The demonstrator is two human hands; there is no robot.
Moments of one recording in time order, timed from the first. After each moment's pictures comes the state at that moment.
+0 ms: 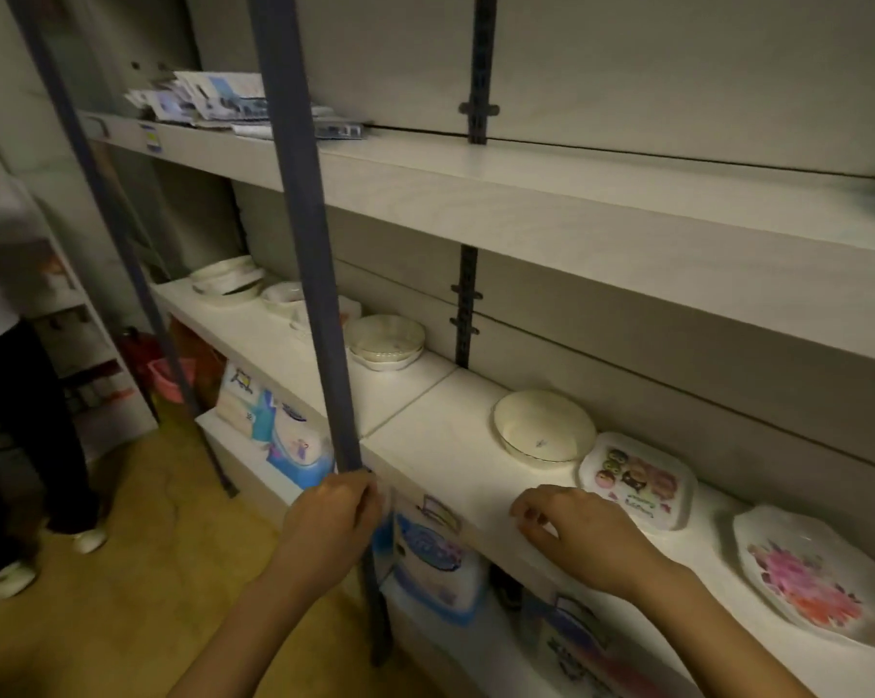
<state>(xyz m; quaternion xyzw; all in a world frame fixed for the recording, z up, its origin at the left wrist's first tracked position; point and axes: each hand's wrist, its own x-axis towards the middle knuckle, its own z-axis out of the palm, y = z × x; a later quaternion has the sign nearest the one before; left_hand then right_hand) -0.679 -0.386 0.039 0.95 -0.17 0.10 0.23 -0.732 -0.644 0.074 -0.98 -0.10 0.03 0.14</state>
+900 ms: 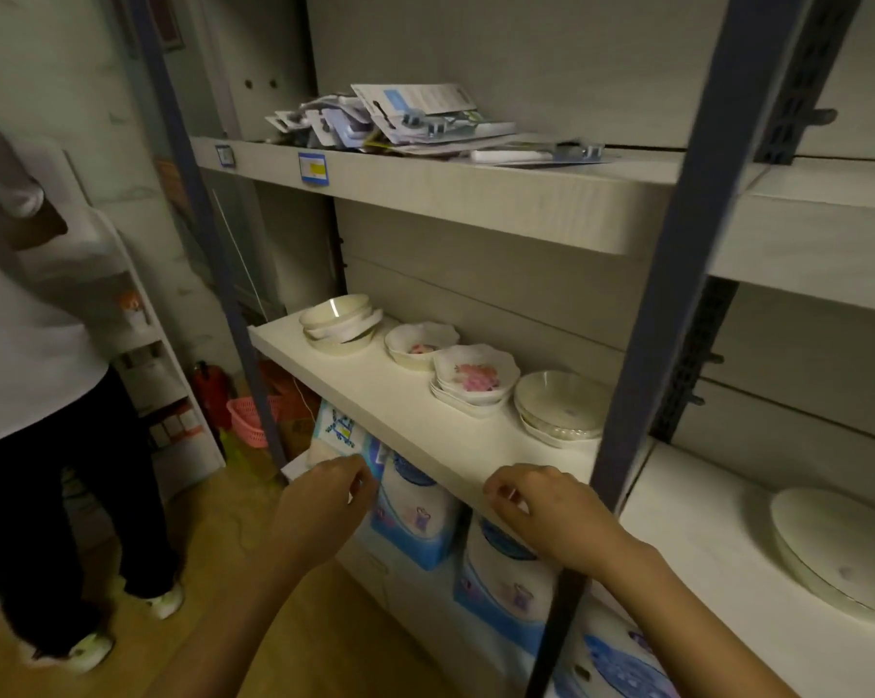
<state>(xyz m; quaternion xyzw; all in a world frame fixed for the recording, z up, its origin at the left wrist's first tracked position) -0.429 -0.105 0.053 0.97 -0.15 0.06 0.17 -0.474 -0.349 0.076 -0.97 -0.13 0.01 0.20</state>
